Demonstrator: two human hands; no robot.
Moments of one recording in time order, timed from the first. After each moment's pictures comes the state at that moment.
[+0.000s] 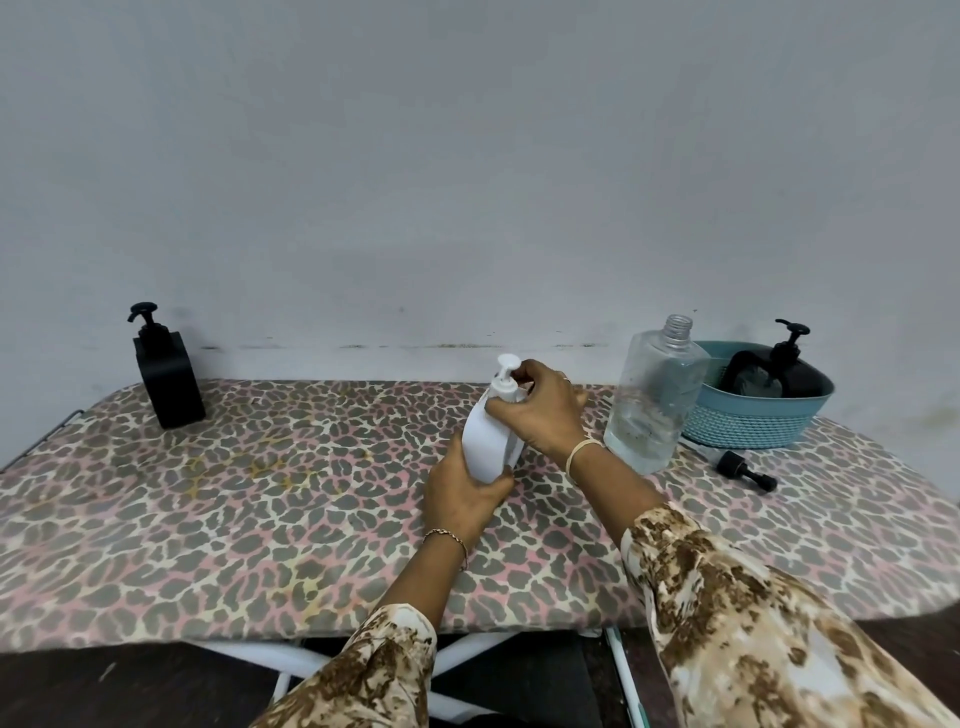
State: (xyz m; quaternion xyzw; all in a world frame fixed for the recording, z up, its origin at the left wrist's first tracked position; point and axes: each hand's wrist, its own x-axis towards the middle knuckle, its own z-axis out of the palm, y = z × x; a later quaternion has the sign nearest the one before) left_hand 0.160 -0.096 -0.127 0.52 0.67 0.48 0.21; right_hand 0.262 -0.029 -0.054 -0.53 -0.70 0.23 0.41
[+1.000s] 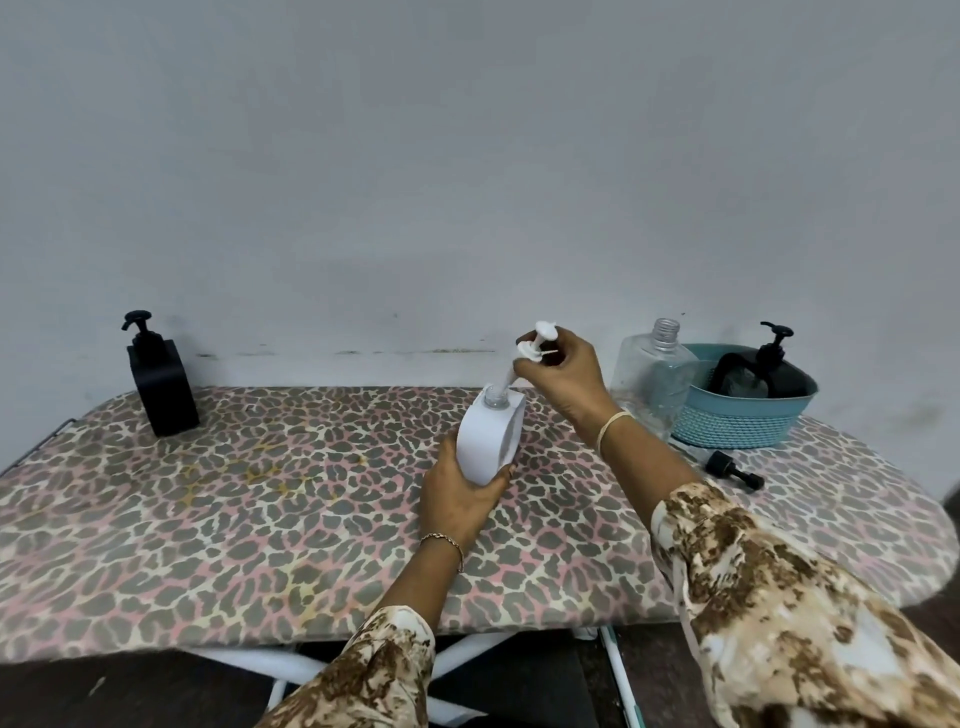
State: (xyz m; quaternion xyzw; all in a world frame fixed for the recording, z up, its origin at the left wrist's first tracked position) left_hand 0.160 -0.094 -0.131 0.51 0.66 0.50 0.21; right_hand 0.288 -0.031 -0.015 -0.44 -0.63 0.37 0.53
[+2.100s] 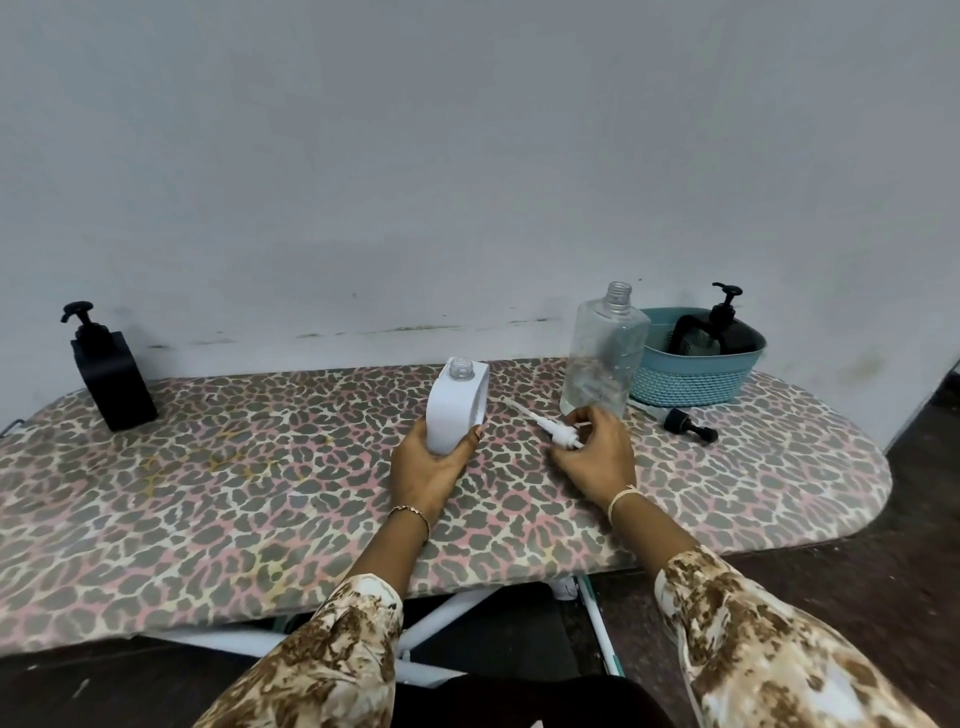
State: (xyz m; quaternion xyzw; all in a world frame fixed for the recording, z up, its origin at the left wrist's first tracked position) left_hand 0.166 -0.096 -0.132 0.45 0.63 0.54 0.32; right_hand 0.369 -0.062 -0.130 -0.66 -0.63 0.16 0.39
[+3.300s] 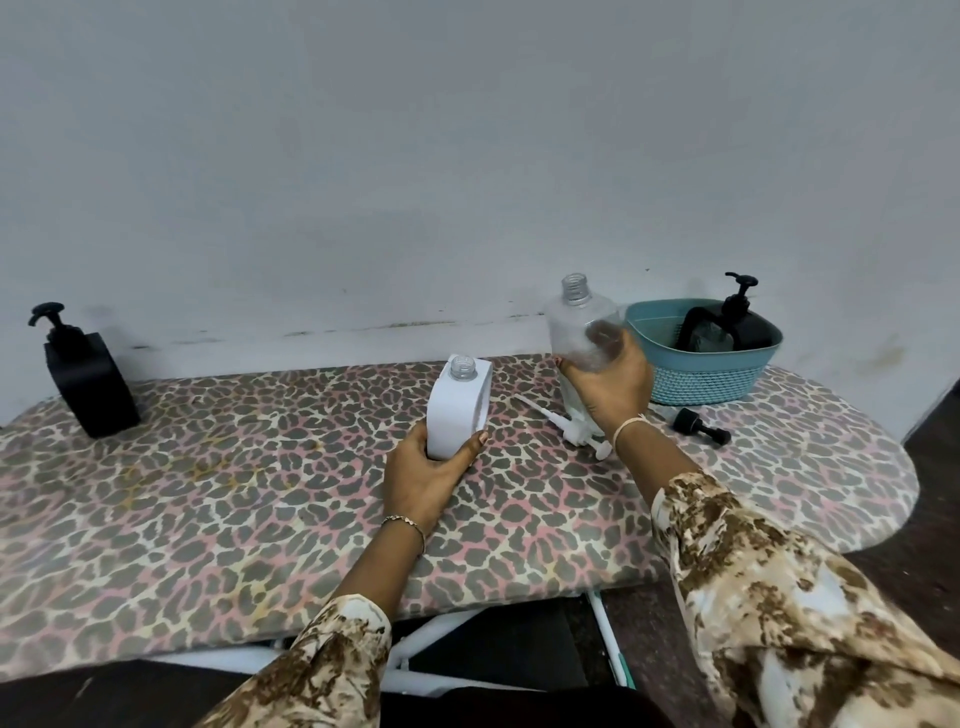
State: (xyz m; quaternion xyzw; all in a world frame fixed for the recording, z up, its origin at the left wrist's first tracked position) left_hand 0.161 -0.082 -0.148 0.48 0.62 0.53 0.32; right_hand 0.373 -0.003 -0.077 -0.59 -0.53 0.20 0.57
